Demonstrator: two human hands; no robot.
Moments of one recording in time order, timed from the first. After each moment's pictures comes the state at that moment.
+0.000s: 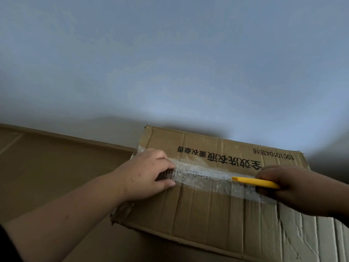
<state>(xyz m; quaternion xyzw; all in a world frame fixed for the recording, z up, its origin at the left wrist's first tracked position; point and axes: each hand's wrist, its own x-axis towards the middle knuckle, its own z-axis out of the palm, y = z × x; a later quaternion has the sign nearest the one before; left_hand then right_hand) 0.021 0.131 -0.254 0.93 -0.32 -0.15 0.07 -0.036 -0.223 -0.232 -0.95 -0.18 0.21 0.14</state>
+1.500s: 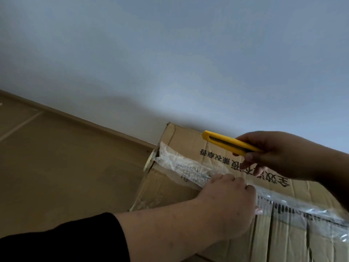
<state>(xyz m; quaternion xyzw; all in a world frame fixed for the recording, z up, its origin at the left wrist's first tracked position) -0.022 0.031 -0.278 0.91 -0.39 -0.05 0.13 0.033 -0.116 -0.177 -0.93 -0.12 0.23 0.25</state>
